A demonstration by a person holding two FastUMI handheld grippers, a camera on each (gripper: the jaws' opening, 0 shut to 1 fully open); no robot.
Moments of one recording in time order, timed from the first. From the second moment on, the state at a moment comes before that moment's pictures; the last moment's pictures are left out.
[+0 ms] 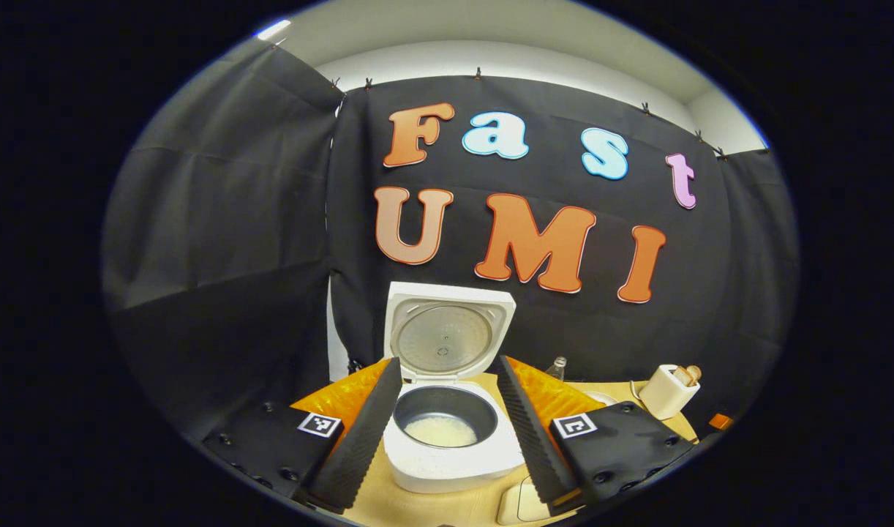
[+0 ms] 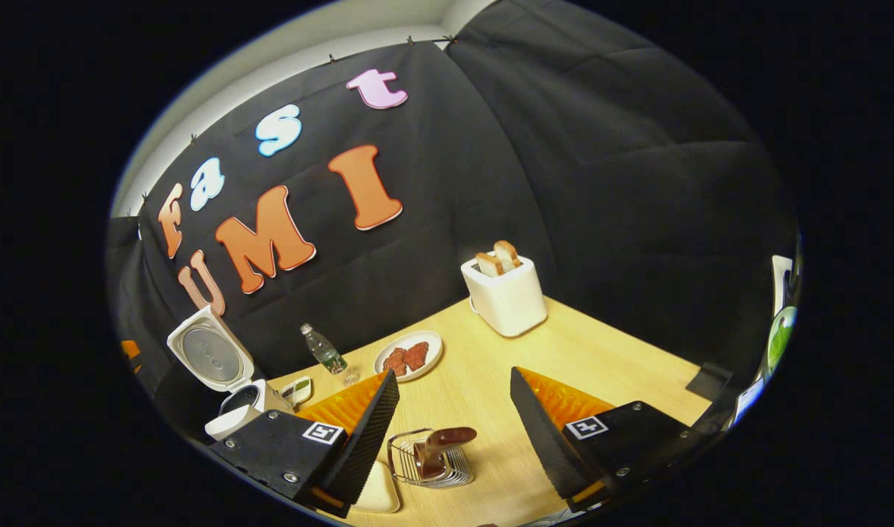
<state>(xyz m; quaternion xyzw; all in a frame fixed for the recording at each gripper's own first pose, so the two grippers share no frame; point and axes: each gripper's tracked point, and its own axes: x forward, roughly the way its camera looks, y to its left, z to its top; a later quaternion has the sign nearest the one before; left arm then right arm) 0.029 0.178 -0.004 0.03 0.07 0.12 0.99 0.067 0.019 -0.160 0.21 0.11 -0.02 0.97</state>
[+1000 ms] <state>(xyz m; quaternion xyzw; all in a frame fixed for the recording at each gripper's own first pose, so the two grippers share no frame) 0.031 0.248 0.013 0.09 0.06 0.10 0.99 0.072 0.079 -0.199 0.33 0.13 -0.03 0.94</state>
